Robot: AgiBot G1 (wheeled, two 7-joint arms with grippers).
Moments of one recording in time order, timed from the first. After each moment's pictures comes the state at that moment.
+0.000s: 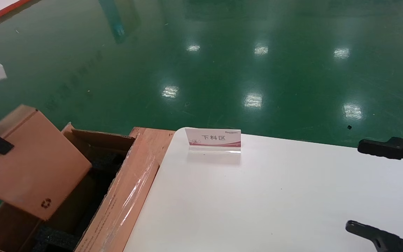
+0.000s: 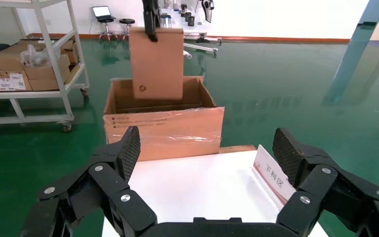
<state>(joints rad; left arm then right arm) -2.85 0.74 2.63 -0.63 1.05 1.60 -0.89 1.08 -0.61 -0.29 1.28 -0.72 -1.49 0.18</state>
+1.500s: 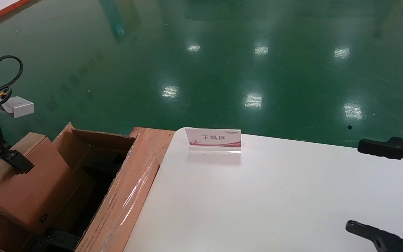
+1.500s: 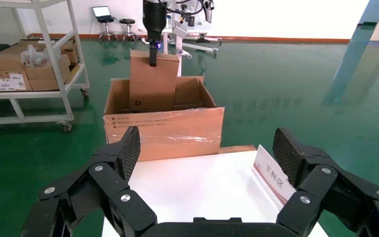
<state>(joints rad) -2.39 0.82 2.71 -0.34 0.91 1.46 -0.90 1.08 -0.61 -0.29 1.28 -0.72 -1.49 0.18</state>
